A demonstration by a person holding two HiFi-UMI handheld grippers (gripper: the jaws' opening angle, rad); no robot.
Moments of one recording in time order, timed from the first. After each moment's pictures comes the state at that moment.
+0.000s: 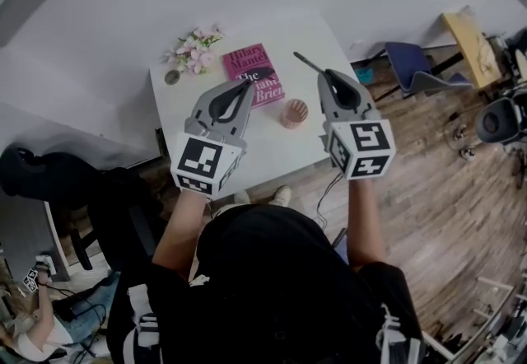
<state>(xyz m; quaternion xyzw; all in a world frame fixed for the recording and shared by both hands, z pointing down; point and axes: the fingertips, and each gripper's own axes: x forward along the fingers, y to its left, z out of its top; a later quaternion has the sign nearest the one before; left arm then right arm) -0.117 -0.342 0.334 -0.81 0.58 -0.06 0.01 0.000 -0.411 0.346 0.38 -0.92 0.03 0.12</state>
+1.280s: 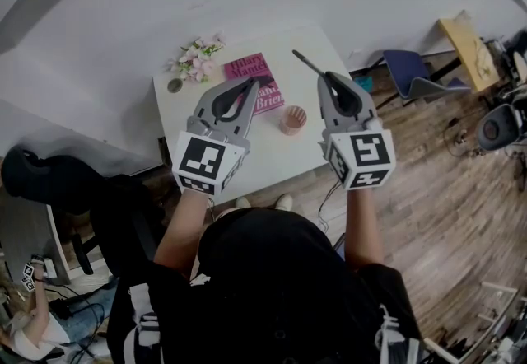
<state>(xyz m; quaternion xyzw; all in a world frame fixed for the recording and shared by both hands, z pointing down) -0.105 -0.342 0.299 -0.82 0.57 -0.04 0.05 0.004 -0.394 0.304 0.38 -0.92 -0.02 0.07</state>
